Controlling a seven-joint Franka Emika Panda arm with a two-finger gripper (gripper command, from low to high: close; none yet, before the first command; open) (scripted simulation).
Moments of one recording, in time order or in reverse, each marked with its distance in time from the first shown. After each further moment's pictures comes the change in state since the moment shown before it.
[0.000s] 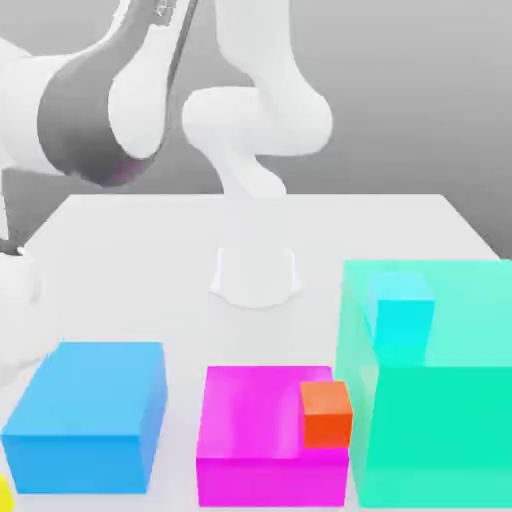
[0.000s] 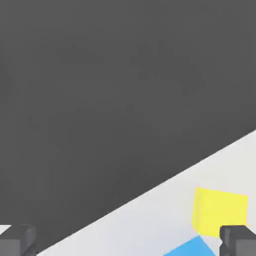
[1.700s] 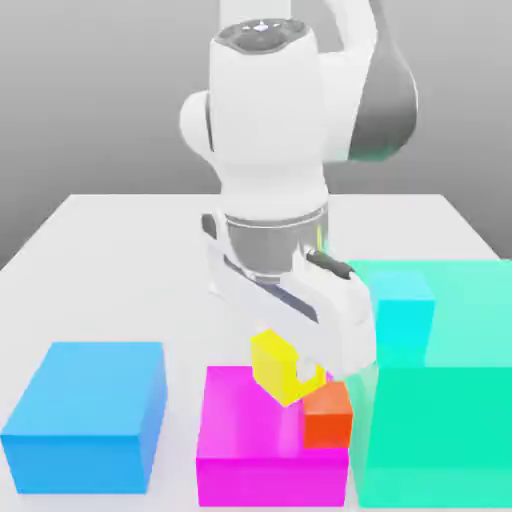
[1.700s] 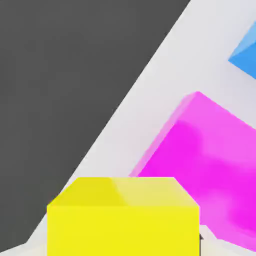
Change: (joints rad) arm 0.398 -0.353 0.181 -0.319 -0.125 -0.122 1.138
